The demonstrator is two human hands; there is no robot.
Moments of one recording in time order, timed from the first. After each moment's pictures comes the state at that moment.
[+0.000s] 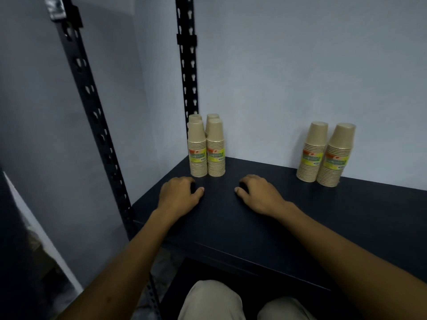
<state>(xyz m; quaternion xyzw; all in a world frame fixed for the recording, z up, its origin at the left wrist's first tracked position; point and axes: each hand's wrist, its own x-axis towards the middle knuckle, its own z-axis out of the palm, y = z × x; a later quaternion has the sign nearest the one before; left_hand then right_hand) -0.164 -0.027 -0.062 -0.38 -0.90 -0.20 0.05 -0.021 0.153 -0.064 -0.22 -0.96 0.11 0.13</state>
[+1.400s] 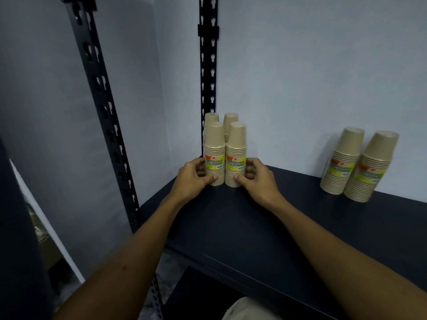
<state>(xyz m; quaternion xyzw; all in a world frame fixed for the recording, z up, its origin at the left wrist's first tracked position) -0.208 0.000 -0.059 -0.39 -0.74 -0.54 -0.07 -0.080 0.155 -0.064 -0.16 -0.81 0.47 0.31</state>
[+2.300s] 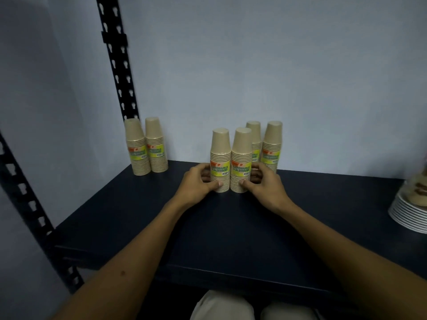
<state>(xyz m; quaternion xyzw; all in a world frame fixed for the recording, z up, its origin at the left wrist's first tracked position) -0.086 0.113 -0.060 -0.50 -0.67 -0.52 -0.18 0.096 0.225 -0.060 -0.26 -0.79 0.41 0.38</state>
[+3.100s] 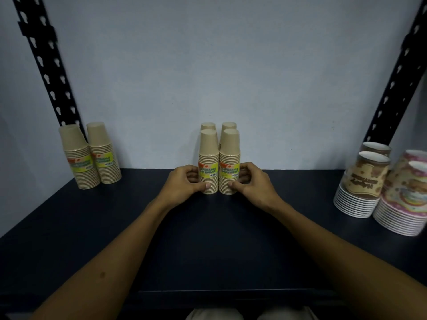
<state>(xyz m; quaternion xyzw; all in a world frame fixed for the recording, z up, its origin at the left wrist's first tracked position) -0.051 0.173 -0.057 -0.54 -0.64 -0.49 -0.22 0.156 0.262 -0.055 -0.33 -0.79 0.37 0.38</state>
